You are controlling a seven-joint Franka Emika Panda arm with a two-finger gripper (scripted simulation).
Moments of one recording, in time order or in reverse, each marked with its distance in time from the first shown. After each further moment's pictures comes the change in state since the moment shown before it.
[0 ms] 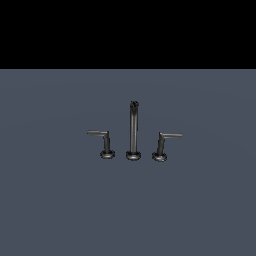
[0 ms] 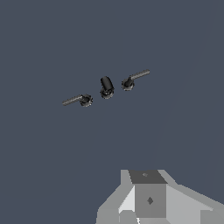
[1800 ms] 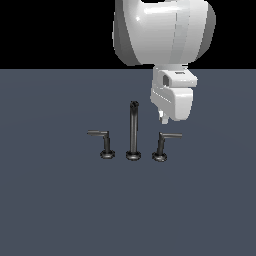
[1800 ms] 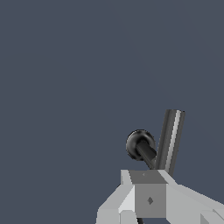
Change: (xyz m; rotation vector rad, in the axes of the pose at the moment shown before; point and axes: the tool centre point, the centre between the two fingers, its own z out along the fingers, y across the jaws) arm 0.189 0.038 0.262 -0.001 -0.019 1.000
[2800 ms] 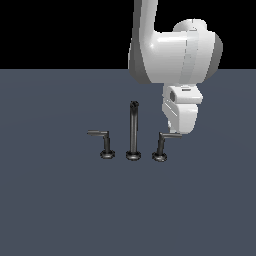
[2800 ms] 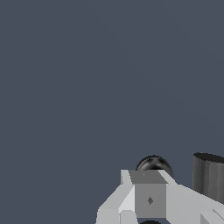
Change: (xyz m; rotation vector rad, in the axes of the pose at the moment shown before) arm 0.035 -0.001 0.040 0.001 -0.003 0.161
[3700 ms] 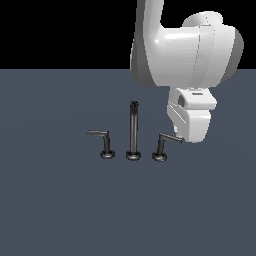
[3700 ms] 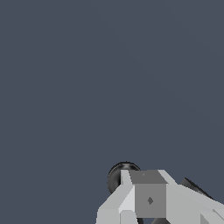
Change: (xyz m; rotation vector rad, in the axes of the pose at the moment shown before) arm 0.008 0.040 0.000 0.019 0.002 -0.004
